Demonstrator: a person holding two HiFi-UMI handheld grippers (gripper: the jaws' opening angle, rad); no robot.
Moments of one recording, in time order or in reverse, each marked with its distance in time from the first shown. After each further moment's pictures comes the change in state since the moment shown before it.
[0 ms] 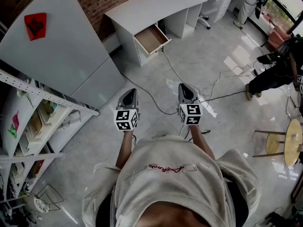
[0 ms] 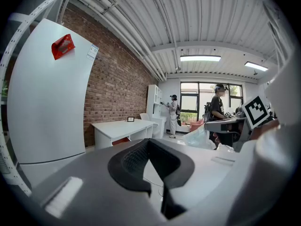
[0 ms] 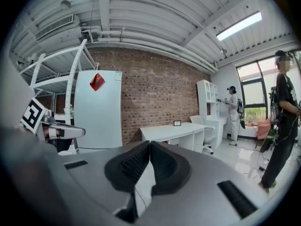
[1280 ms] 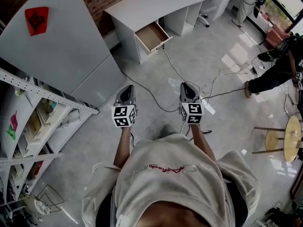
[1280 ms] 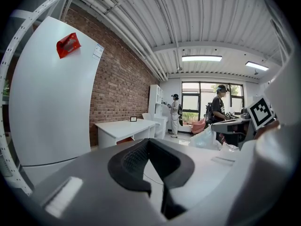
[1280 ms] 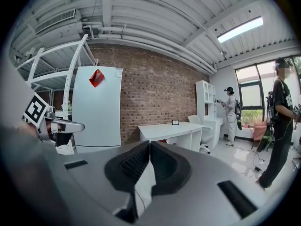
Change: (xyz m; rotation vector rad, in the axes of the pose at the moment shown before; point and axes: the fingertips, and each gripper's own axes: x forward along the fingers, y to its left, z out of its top) left arm -0.008 0.041 -0.006 -0.001 0.003 0.009; right arm 0.002 0.019 -0.011 -0.015 0.019 -0.041
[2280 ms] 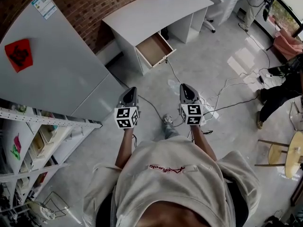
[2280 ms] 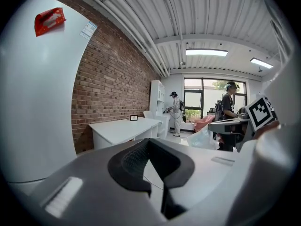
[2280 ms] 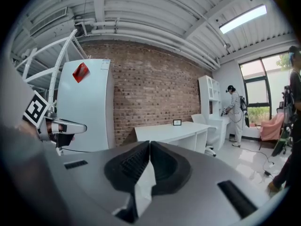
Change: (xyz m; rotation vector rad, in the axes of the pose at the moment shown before) left arm 0.169 0.050 0.025 0.006 0.040 -0.002; right arm 0.170 -0.064 0.018 0.014 0.009 0.033
